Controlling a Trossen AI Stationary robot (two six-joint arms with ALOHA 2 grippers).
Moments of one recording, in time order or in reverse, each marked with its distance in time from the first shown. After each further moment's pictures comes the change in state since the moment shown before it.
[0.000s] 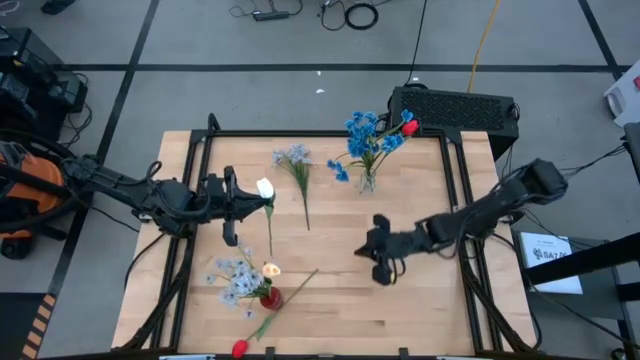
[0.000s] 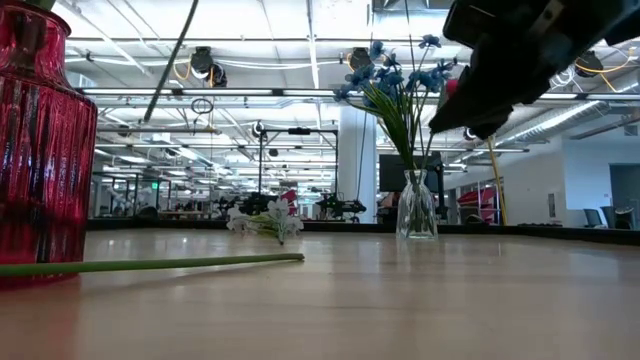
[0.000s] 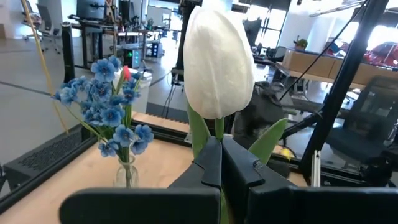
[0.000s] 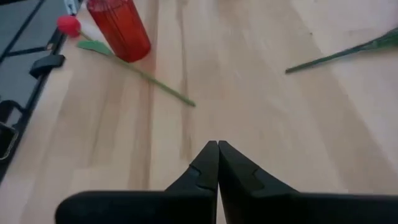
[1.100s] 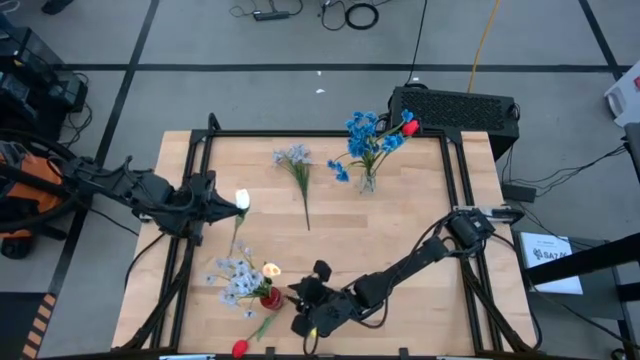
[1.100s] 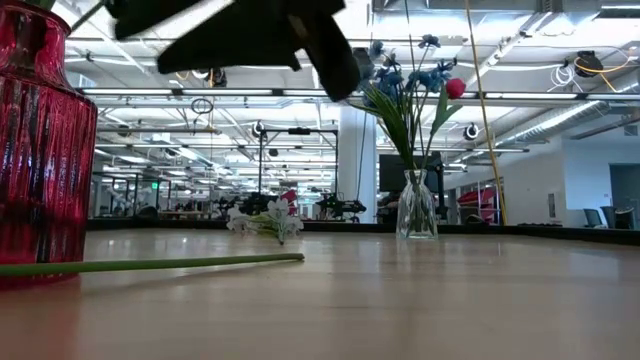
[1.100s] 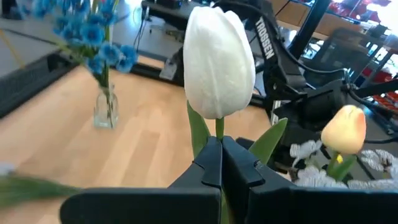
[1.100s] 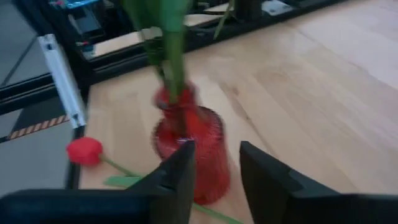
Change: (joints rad) left arm -0.001 -0.269 0.000 -0.505 0.200 -0.183; right arm 0.157 0.821 0.957 -0.059 0.392 0.205
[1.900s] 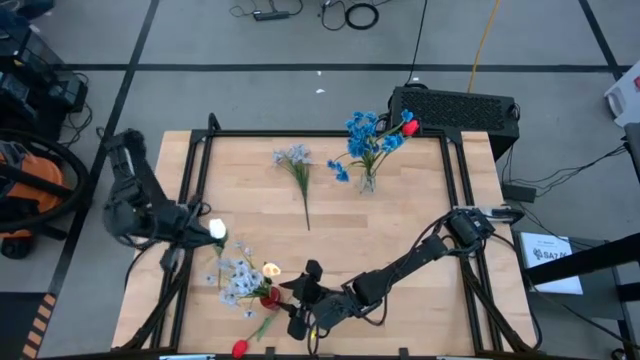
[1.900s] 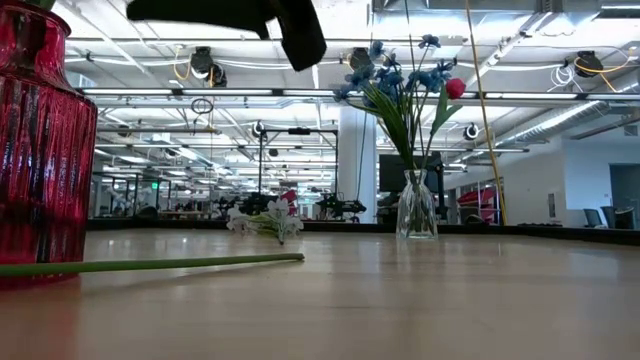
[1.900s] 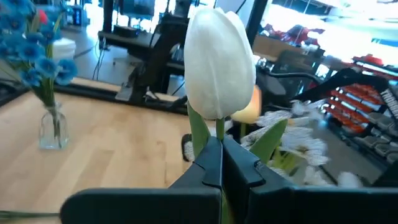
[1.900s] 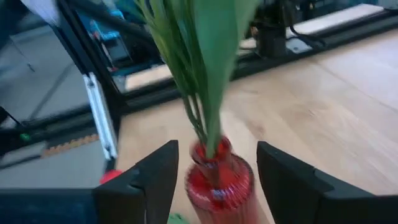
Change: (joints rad) left arm -0.724 -0.064 -0.157 0.227 -0.610 0.005; right arm -0.016 -0.006 0.005 0.179 -0.034 -0.111
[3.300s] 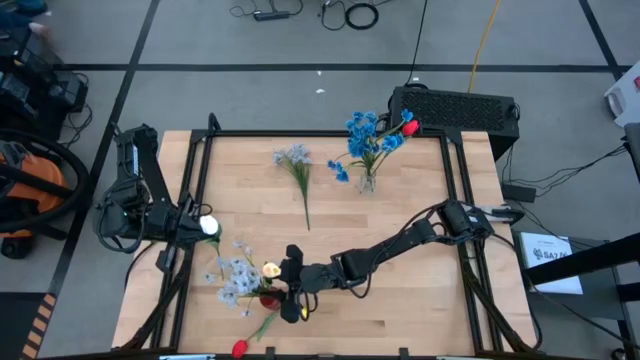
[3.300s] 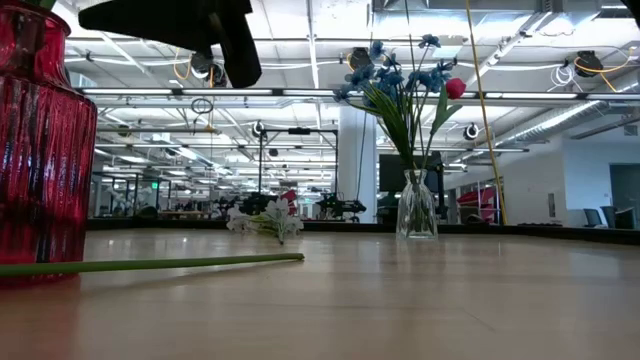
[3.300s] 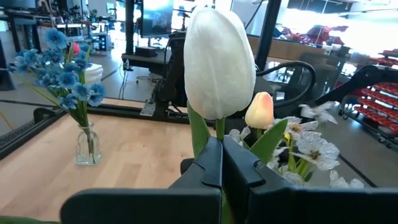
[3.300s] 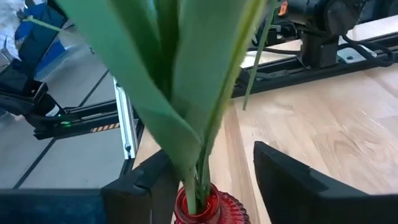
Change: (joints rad) left arm -0.162 0.000 0.001 0.029 -0.248 0.124; right arm -0.145 0.006 0.008 0.086 -0.364 -0.124
